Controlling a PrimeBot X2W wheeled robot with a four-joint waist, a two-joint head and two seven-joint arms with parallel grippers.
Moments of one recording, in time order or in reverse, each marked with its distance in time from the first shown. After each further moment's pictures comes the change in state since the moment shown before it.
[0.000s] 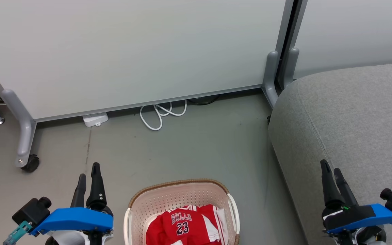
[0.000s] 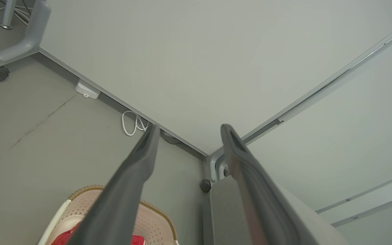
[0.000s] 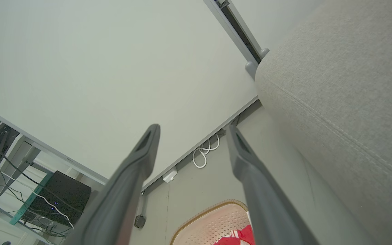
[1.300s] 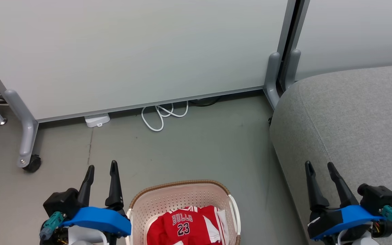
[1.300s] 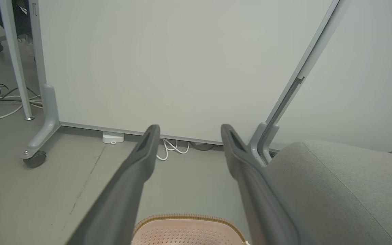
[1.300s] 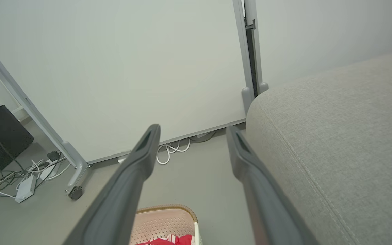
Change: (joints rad) left arm -0.029 0.005 -0.060 0.060 0.475 -0.001 -0.105; right arm -0.014 -0.002 0.038 0.022 -0.453 0.000 -0.105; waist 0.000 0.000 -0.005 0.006
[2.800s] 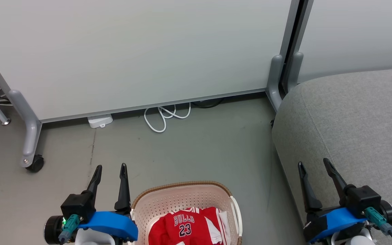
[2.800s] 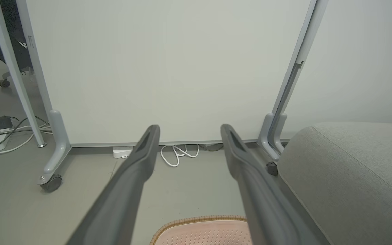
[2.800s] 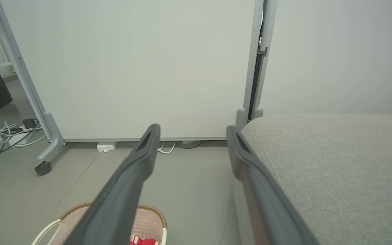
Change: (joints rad) left arm -0.014 0.003 -0.041 0.062 0.158 0.015 -0.075; right arm -0.014 -0.002 0.005 0.022 -0.285 0.001 -0.075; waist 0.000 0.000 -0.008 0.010
